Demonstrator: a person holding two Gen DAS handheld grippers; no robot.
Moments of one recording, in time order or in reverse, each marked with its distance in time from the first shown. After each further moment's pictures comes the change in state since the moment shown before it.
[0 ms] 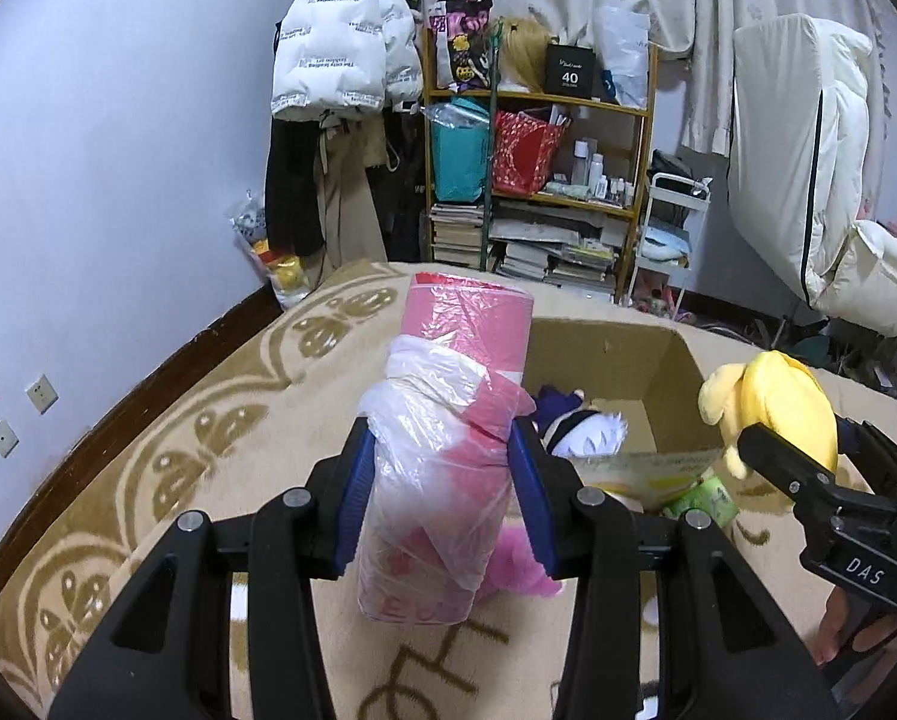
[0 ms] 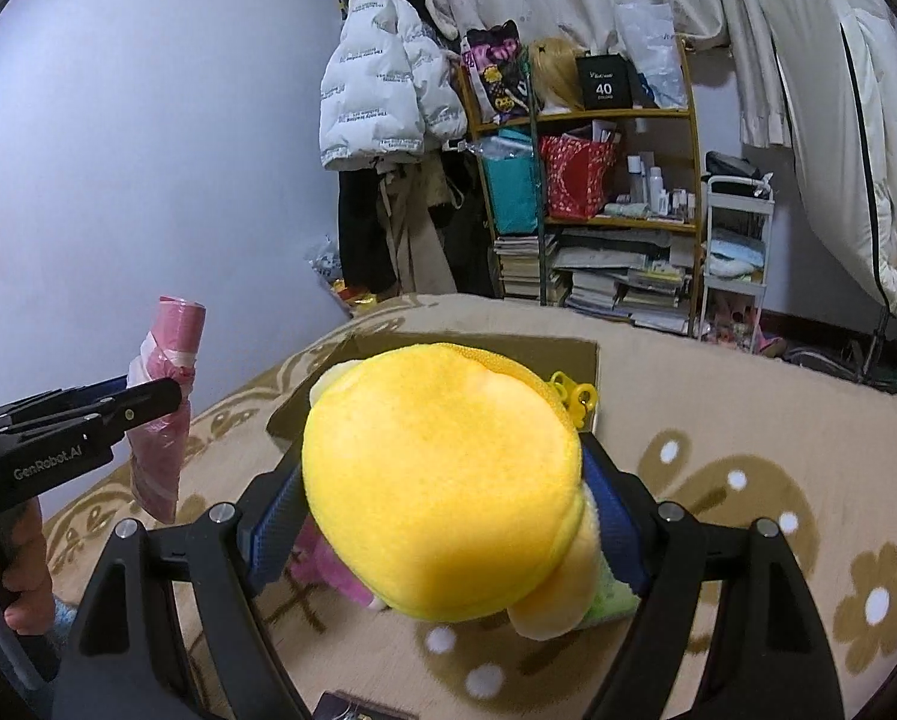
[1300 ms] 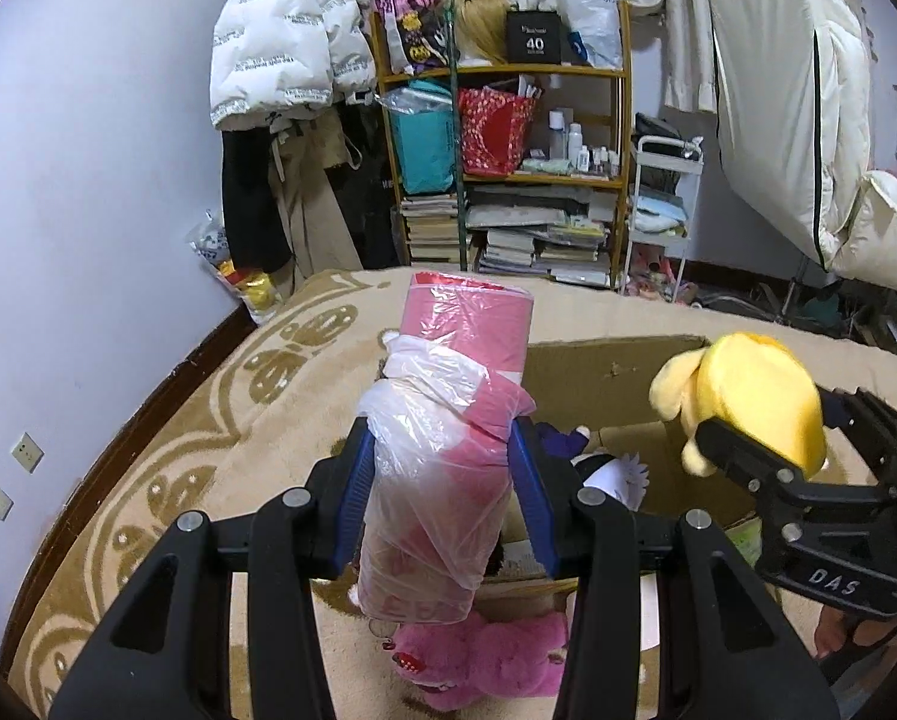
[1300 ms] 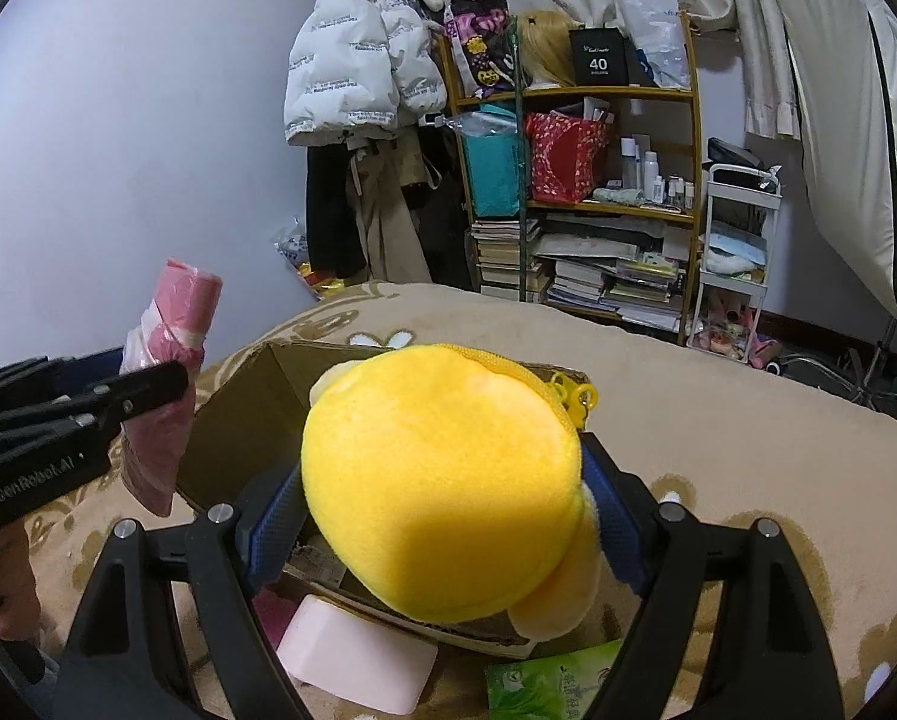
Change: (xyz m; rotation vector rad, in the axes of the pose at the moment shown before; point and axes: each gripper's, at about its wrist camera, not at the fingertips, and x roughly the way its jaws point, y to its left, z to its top) left arm 0.098 -0.037 0.033 0.115 0.040 -0.007; right arm 0.080 -0.039 0.025 -0.010 0.049 -0.031
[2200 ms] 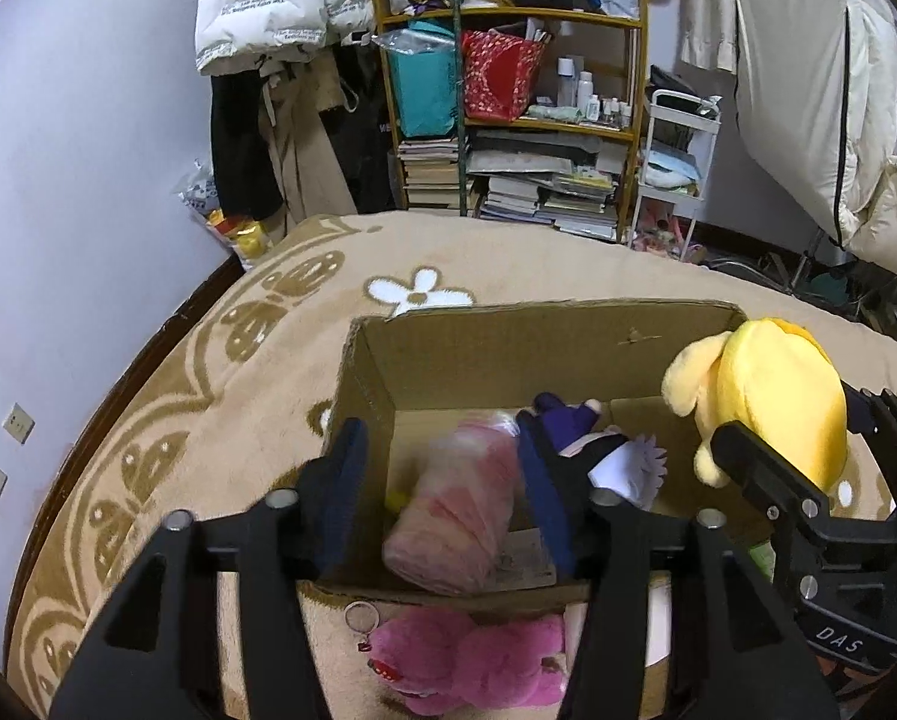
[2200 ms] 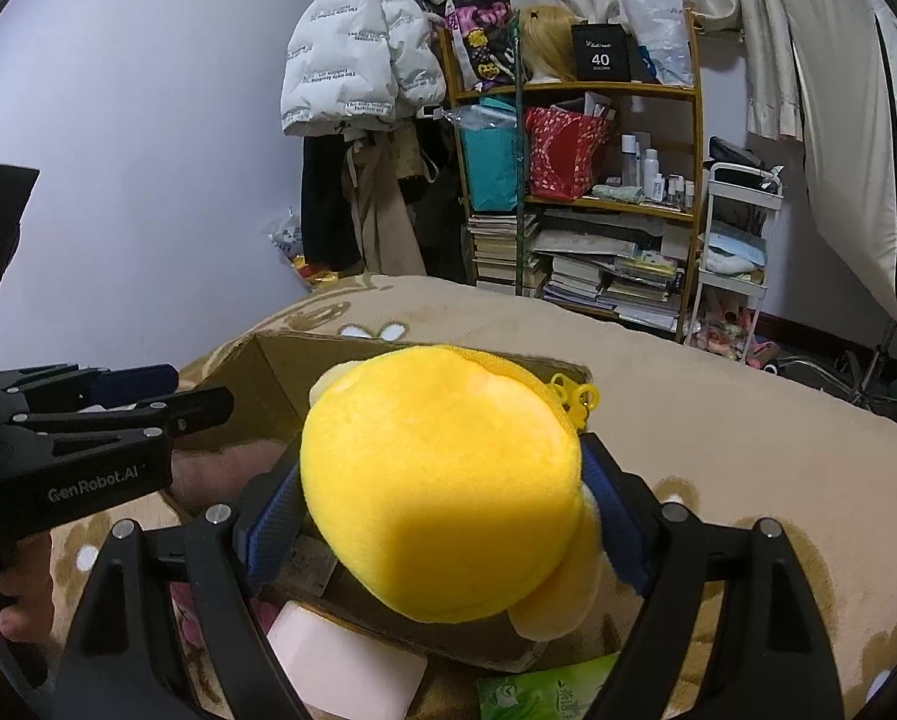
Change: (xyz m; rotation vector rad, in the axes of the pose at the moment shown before) left arm 0.044 -0.005 0.002 -0.025 0.134 0.001; right arm 0.017 0.000 -0.005 -0.033 0.026 -0.009
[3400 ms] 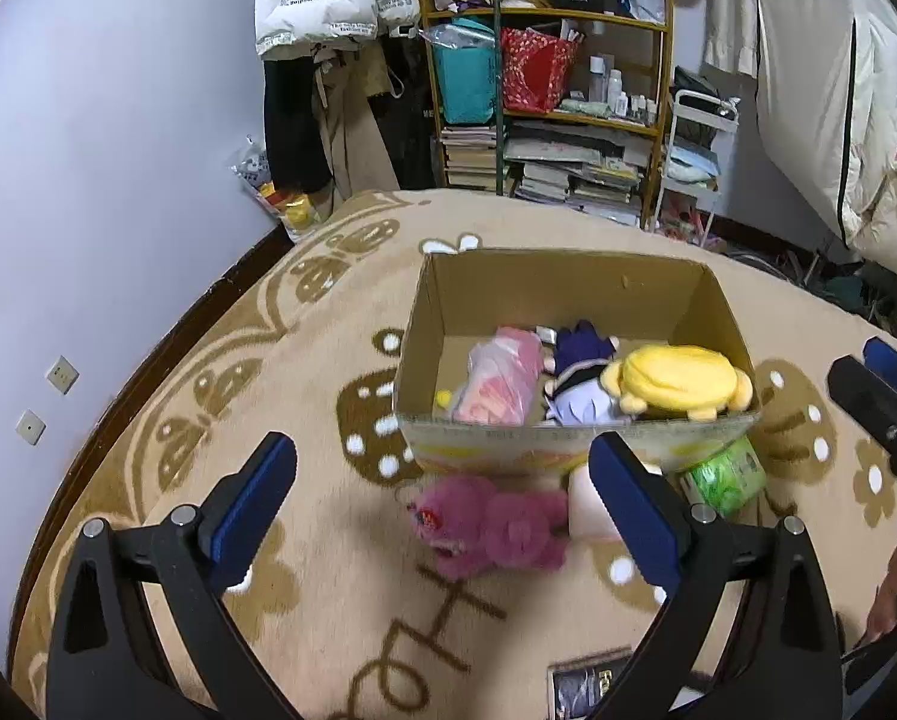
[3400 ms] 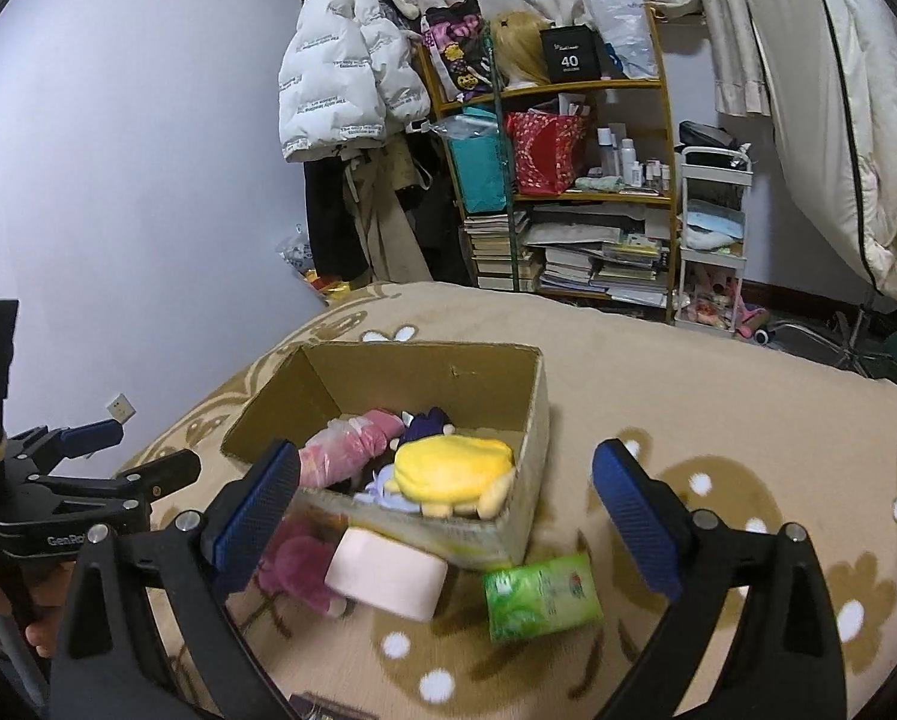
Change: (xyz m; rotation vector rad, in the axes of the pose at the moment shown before) left arm -0.095 0.009 -0.042 -0.043 0.046 0.074; right arm -0.105 -0.015 -0.002 0.104 0.012 0.031
